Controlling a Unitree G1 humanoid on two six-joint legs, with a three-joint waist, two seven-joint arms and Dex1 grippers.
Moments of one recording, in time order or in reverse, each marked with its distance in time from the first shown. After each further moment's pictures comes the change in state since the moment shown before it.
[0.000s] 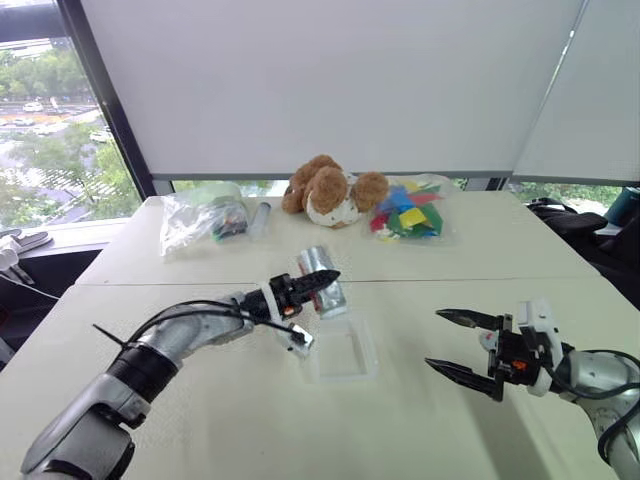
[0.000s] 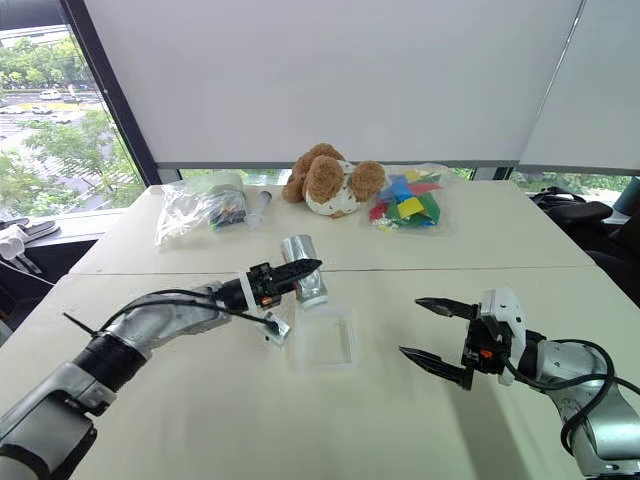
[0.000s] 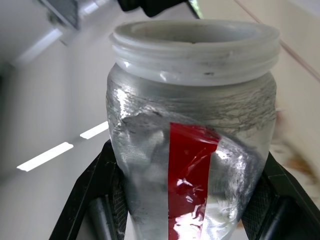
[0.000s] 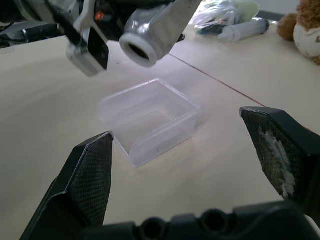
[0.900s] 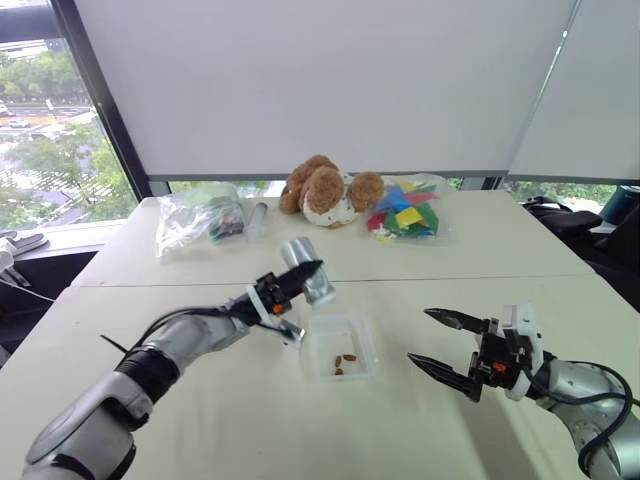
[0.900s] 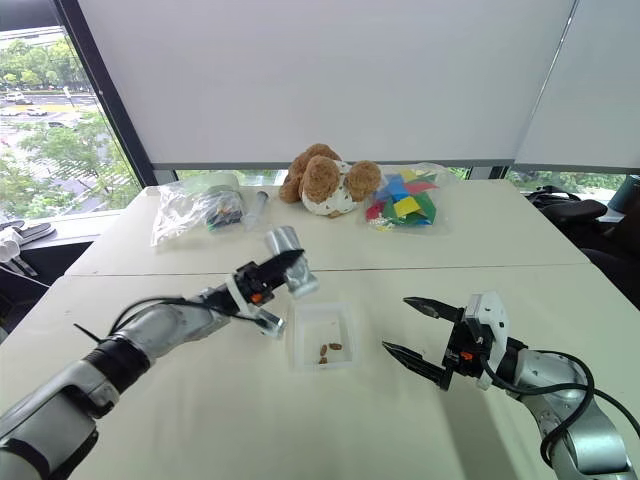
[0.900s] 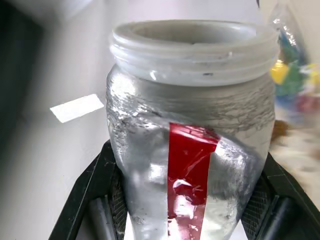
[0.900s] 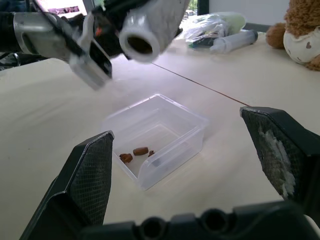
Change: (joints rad) left arm 0.036 0.062 0.006 0.151 -0.705 -0.190 -0.094; right arm -0.001 0.058 0.052 -0.042 -0.001 0.015 -0.082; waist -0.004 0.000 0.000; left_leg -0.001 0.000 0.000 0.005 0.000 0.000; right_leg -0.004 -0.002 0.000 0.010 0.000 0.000
